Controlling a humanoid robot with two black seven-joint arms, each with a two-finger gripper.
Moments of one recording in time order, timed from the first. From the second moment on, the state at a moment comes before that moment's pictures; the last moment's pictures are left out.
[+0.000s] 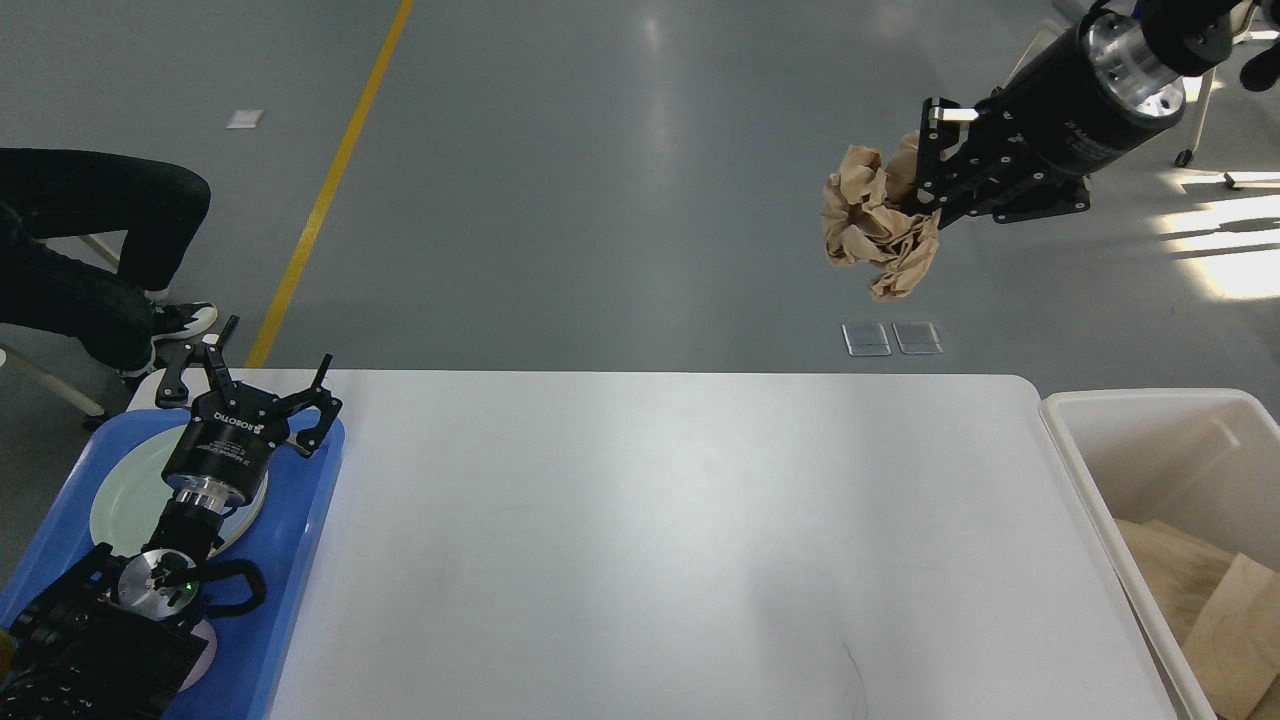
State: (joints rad) left arm -0.54 0.21 -1.26 -0.30 0.02 -0.85 -0.14; right arm 2.14 -0.51 -0.96 1.05 0.10 0.82 -0.32
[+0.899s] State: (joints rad) left arm -0.53 0.21 -1.26 -0.30 0.02 -0.85 -0.14; right arm 1.10 -0.66 -0.84 0.50 0.11 0.15 -0.32
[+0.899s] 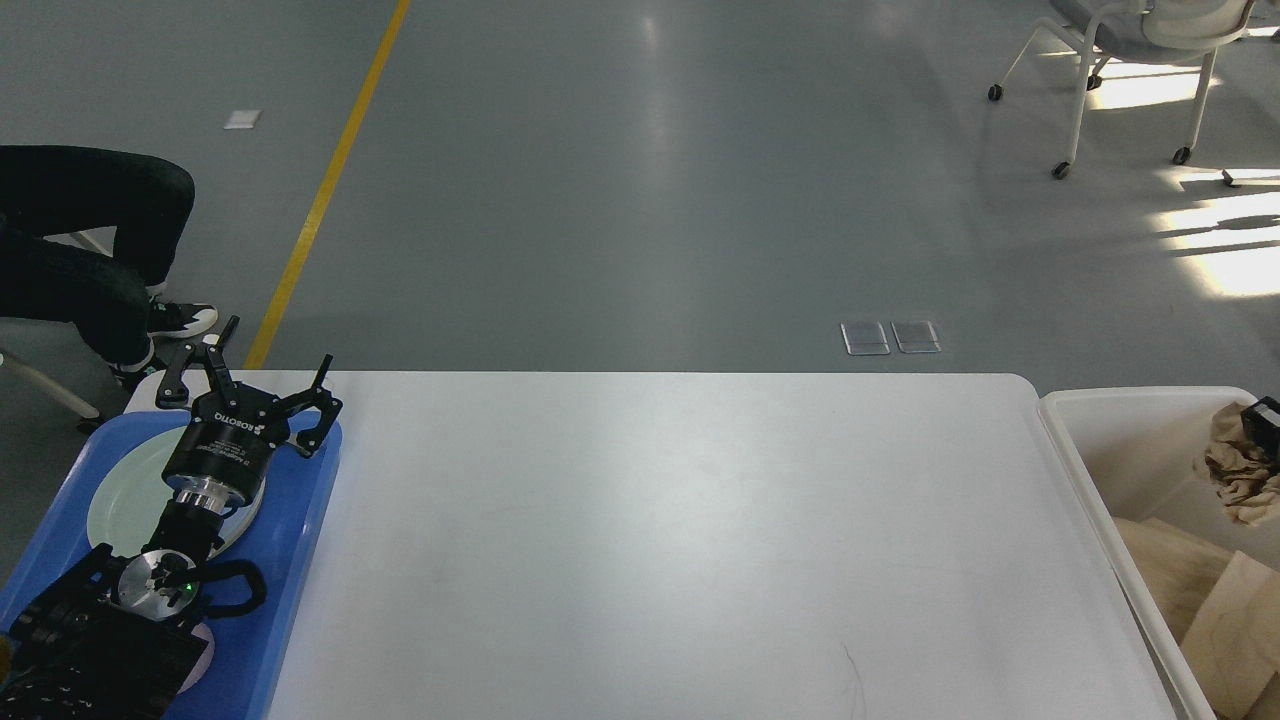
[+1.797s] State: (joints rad) left arm -0.53 0.21 -1.26 -0.30 0.02 -0.85 -0.14; right arm 1.06 -0.61 0.16 0.46 0.11 0.09 -0.30
